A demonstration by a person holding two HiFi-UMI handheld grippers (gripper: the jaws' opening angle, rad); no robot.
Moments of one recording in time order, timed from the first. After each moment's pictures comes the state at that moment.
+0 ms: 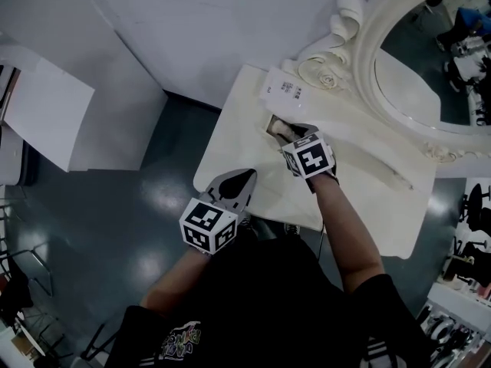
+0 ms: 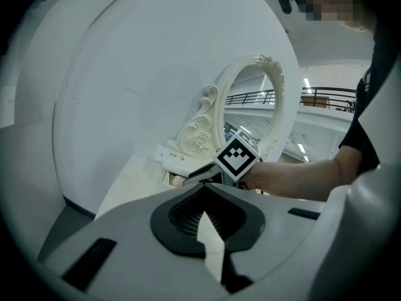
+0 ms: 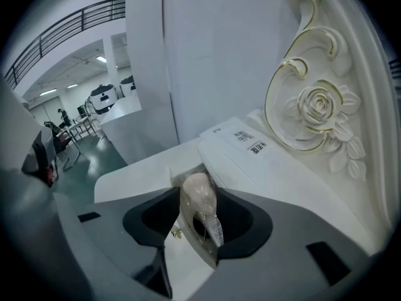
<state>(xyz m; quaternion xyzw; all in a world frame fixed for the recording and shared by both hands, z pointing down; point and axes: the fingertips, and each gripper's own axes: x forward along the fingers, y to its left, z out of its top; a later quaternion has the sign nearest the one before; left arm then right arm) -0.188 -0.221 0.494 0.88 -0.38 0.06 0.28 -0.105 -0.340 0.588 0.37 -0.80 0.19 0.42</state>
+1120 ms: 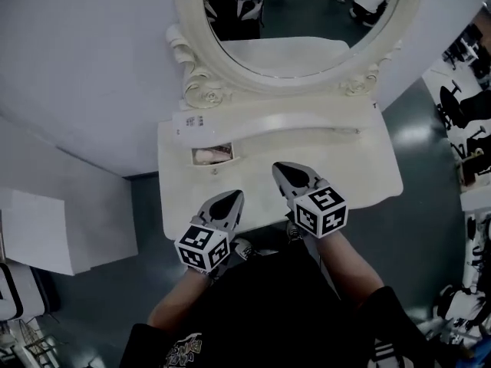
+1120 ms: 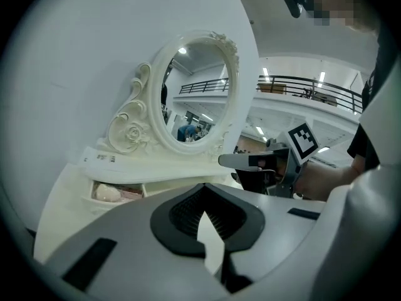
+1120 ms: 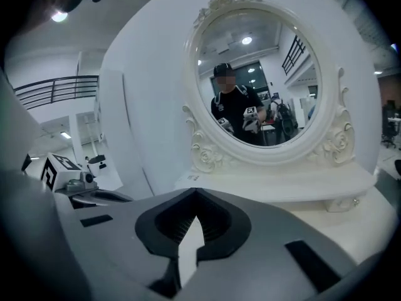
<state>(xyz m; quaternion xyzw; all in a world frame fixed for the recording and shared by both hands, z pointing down) -0.052 -0.168 0.455 0.95 -0.21 0.09 0.21 0.047 -0.188 0.430 0.58 -0.78 0.21 0.10</state>
